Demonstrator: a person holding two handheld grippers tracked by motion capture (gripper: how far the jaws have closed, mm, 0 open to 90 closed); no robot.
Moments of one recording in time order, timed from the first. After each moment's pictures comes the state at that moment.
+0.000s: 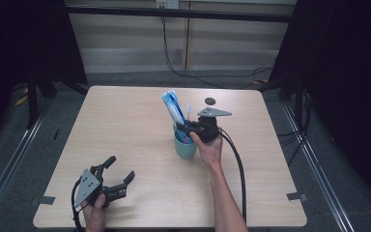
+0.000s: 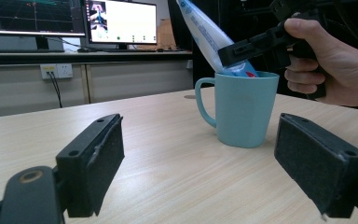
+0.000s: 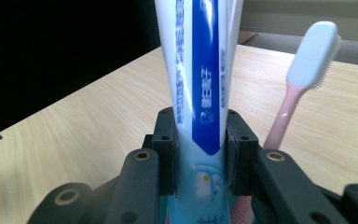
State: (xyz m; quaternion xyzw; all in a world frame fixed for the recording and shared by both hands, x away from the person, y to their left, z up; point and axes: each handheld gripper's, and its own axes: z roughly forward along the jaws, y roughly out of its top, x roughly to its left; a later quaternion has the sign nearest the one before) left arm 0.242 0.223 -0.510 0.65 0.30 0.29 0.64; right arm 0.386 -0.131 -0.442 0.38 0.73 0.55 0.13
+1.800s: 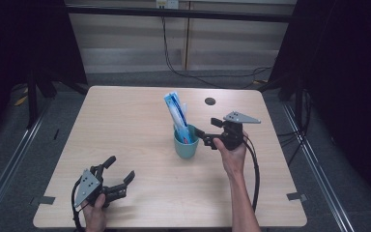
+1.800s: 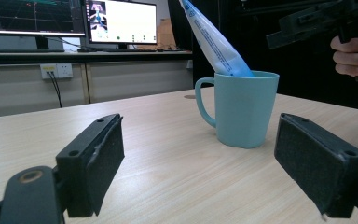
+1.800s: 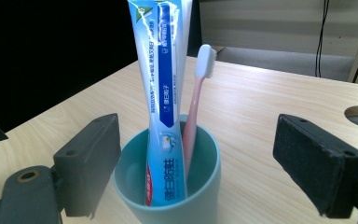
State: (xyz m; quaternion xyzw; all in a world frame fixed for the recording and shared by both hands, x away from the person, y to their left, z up) left arm 0.242 0.223 -0.510 0.65 0.30 0.29 0.64; right arm 0.341 -0.187 -0.416 0.42 0.70 0.55 0.18
